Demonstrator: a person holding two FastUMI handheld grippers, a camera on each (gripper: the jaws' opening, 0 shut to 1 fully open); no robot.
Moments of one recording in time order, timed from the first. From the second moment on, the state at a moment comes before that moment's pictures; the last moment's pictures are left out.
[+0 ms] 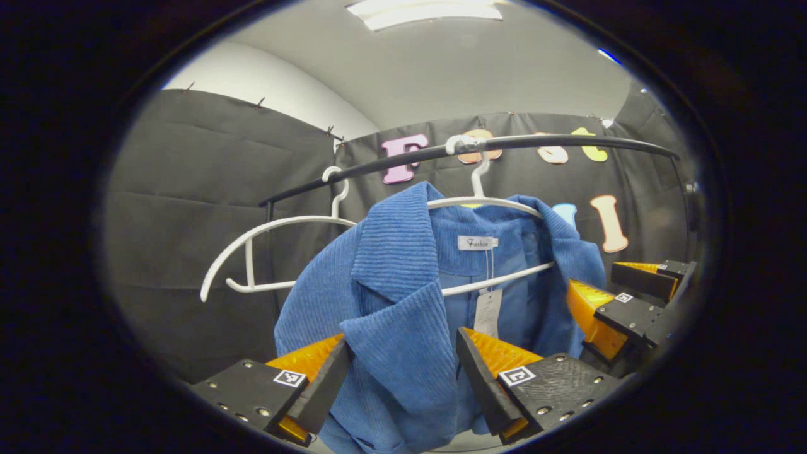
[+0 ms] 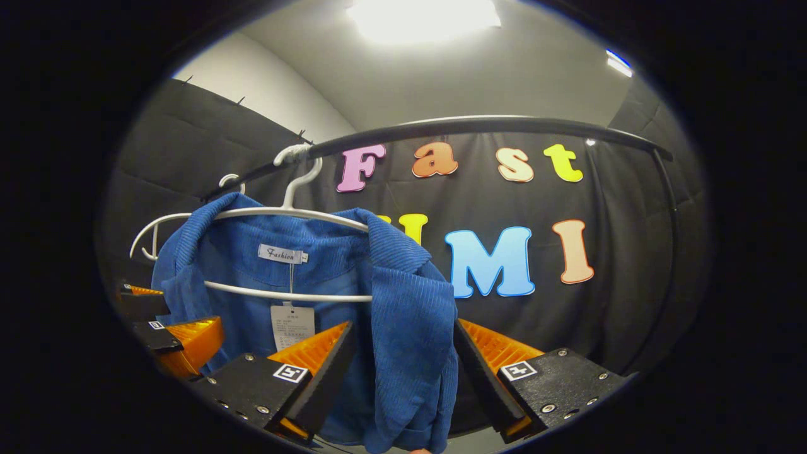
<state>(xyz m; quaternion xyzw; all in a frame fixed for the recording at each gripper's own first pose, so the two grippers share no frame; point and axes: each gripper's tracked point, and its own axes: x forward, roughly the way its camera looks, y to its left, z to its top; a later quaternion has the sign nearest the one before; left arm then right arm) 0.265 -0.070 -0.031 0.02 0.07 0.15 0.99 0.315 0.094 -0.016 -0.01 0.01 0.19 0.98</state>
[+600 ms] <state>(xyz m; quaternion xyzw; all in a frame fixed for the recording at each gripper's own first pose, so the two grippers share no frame) 0.269 -0.038 -0.047 0.03 0.09 0.21 0.97 0.343 0.117 -0.050 -0.02 0.05 0.19 0.98</state>
